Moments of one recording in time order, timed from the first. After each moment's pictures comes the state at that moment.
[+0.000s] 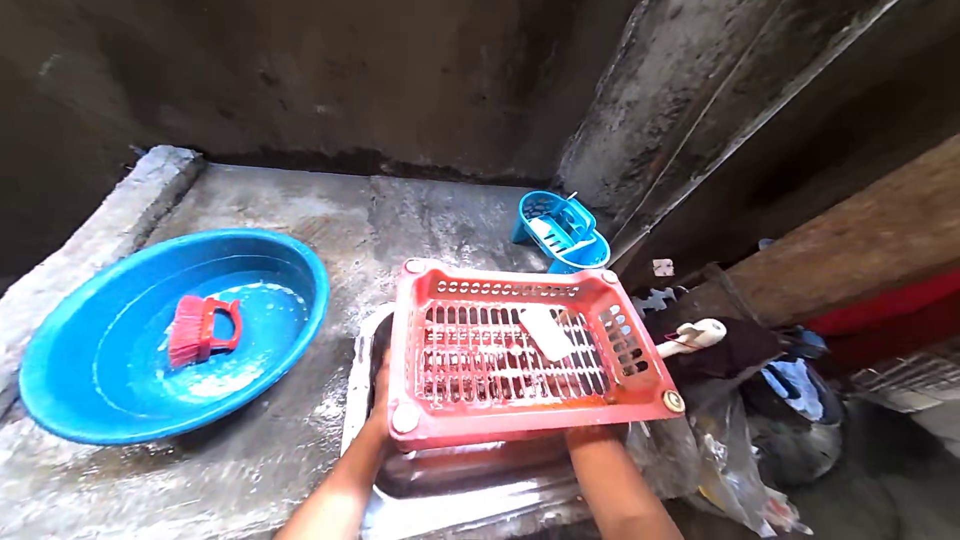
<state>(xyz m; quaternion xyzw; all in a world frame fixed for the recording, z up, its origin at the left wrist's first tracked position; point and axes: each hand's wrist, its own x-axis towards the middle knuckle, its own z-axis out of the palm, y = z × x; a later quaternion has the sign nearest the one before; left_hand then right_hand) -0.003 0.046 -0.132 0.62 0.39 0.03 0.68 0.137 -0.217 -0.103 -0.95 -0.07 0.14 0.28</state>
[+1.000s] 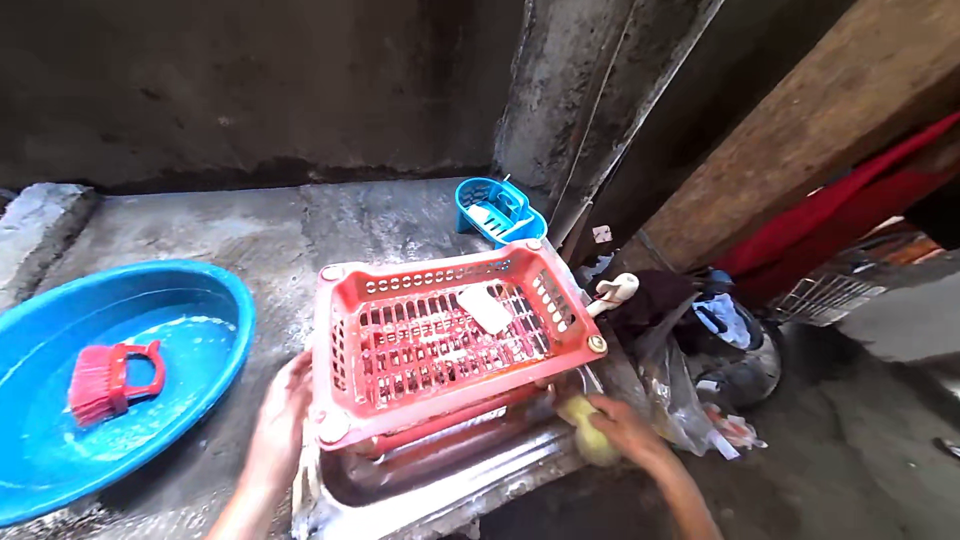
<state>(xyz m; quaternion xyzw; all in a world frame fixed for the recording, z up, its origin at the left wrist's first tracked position) -0.038 0.070 -0.072 0.68 0.24 0.28 0.64 0.138 -0.345 -0.024 -0.92 -0.11 0.28 0.24</state>
